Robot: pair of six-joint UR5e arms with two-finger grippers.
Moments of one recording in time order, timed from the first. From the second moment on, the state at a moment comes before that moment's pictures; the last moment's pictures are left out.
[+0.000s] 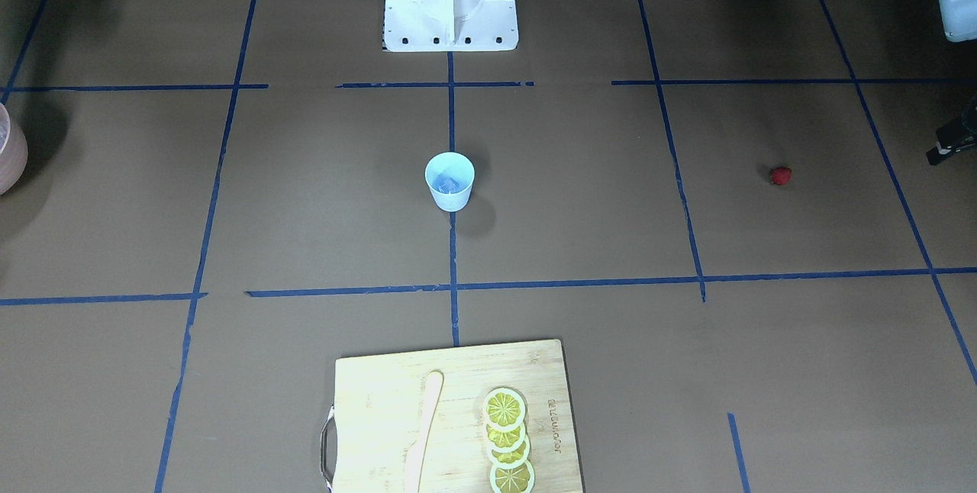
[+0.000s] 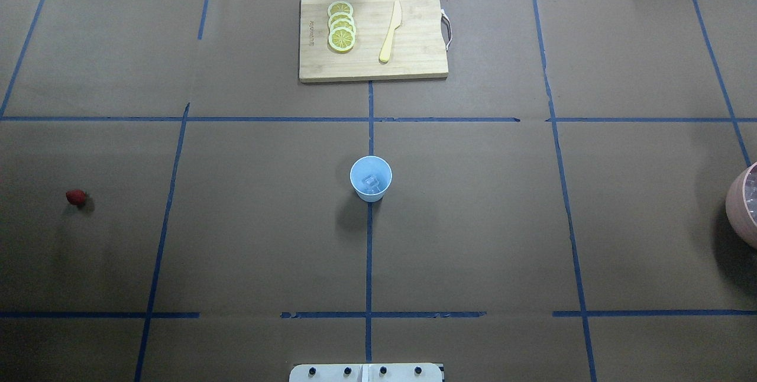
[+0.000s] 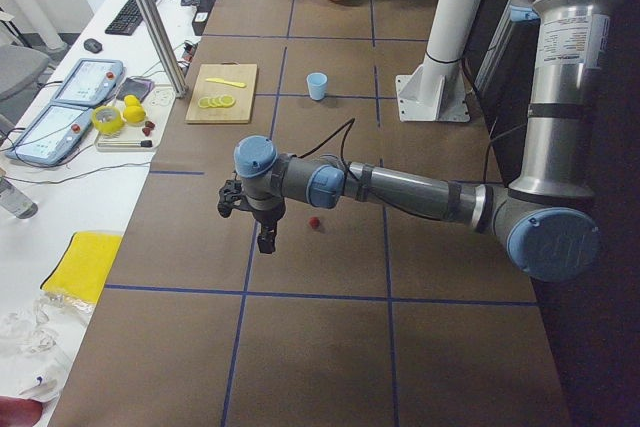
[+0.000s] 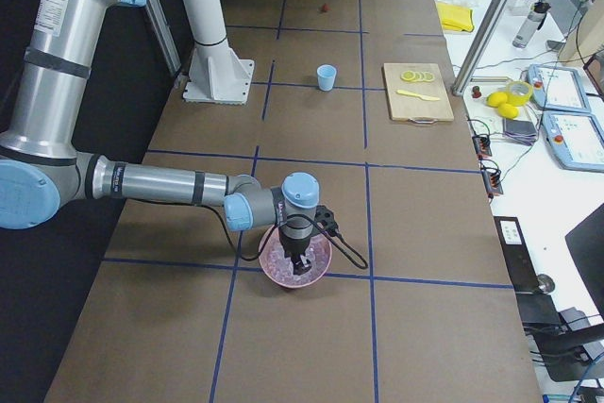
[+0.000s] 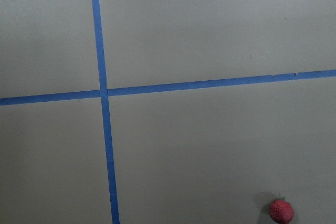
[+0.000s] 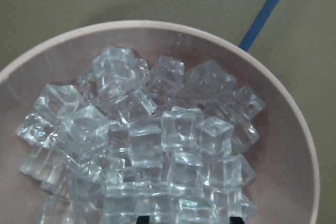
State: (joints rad) left arm -1.39 -1.60 -1.71 -1.62 -2.37 -0.18; right arm 1.26 -1.87 1.72 -1.28 2.18 -0.20
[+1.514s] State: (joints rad) left arm -1.39 -1.59 -1.71 -1.62 -2.37 -0.18; right arm 1.31 -1.76 2.03 -1.66 2.21 -0.24
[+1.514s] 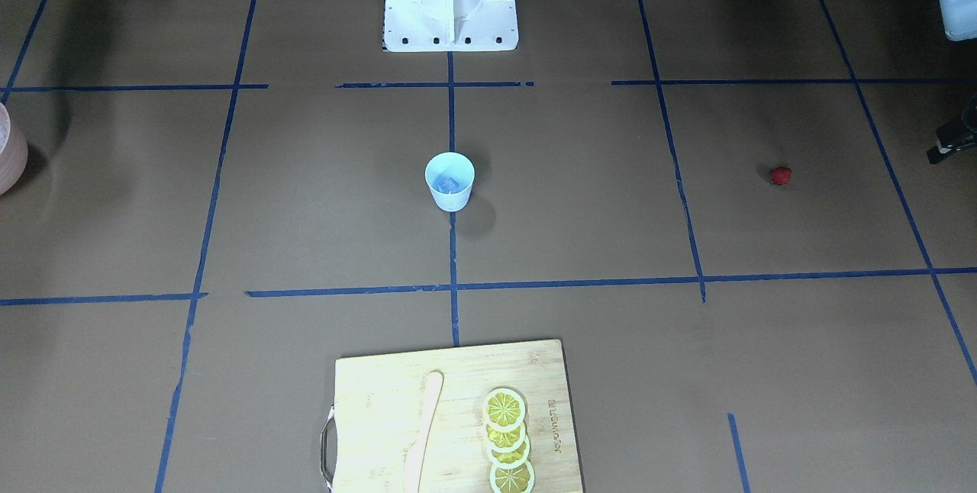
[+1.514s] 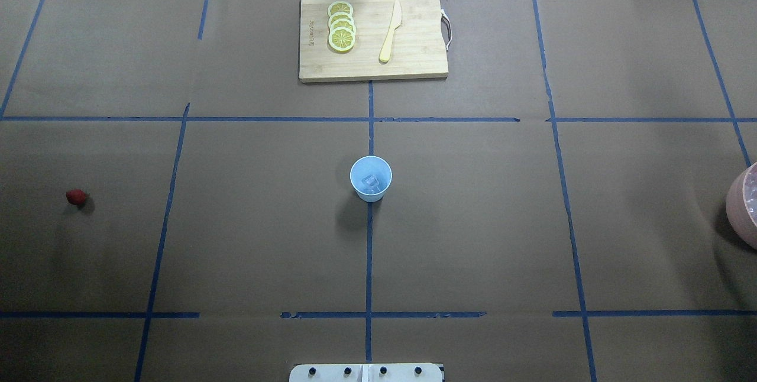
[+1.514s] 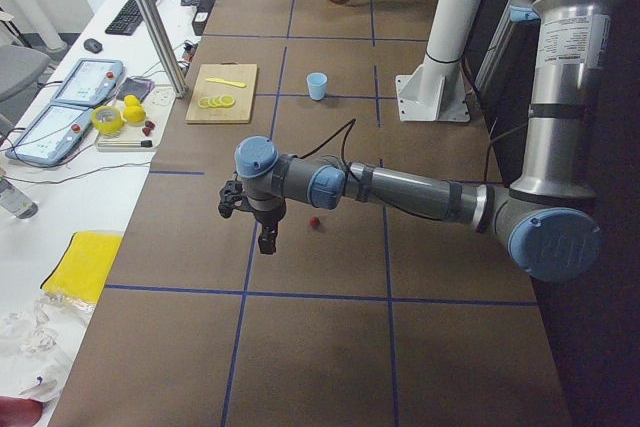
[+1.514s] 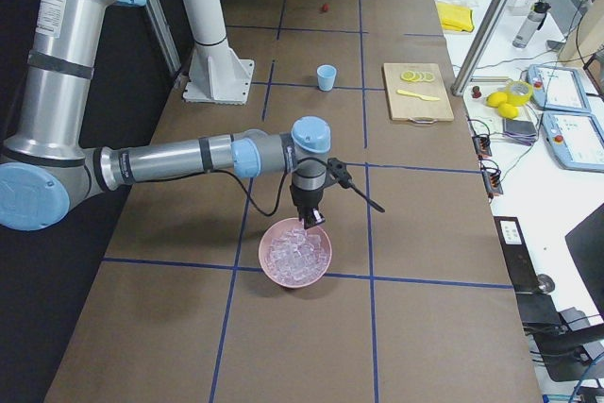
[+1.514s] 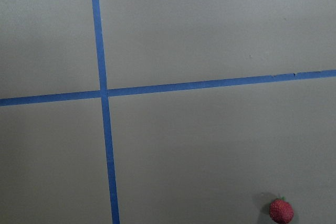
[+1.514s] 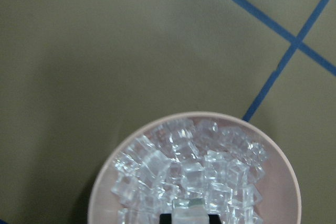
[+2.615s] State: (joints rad) left arm -1.39 -1.58 -1.71 -1.62 -2.37 -0.18; right arm 0.84 -0.98 1.93 -1.93 2.18 0.64
